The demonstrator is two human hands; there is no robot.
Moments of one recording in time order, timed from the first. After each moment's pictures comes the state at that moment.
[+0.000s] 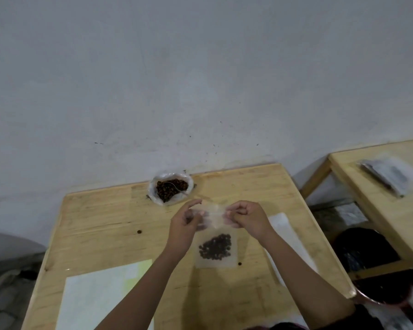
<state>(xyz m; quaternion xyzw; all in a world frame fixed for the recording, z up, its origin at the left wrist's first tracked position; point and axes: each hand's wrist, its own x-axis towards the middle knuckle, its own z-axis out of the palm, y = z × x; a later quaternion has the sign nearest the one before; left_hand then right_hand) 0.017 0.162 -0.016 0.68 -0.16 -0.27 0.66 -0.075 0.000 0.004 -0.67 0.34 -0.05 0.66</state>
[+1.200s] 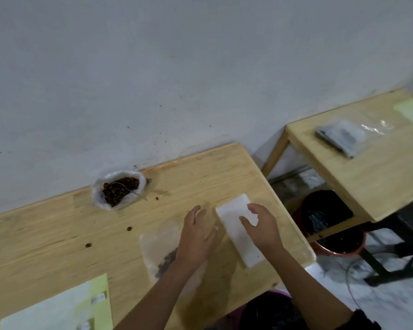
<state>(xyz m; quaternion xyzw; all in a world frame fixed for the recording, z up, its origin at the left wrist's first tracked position) -0.059 0.082 -0.072 0.82 -0.39 -0.21 0.35 -0.186 -0.052 -0.058 -0.79 0.48 -0.15 0.36</state>
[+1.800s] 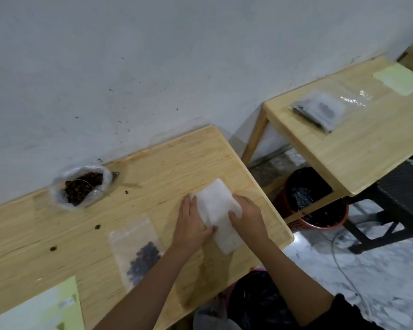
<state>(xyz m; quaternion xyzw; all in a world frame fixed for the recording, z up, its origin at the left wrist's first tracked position) -0.091 0.031 -0.103 0.84 -0.40 -0.29 0.21 -0.220 -0.068 -0.078 -0.82 0.46 -0.12 0.34</state>
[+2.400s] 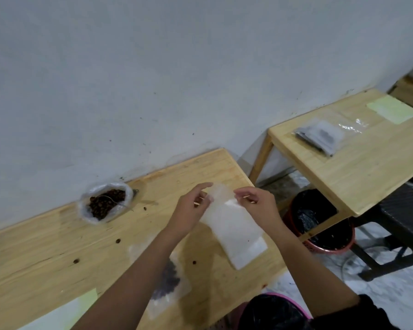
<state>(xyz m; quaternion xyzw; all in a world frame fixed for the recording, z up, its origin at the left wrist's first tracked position) -0.028 0.025 -0.008 0.71 -0.41 -0.32 0.48 -0.182 -0.097 -0.006 -0.74 0.42 -0.22 0.47</state>
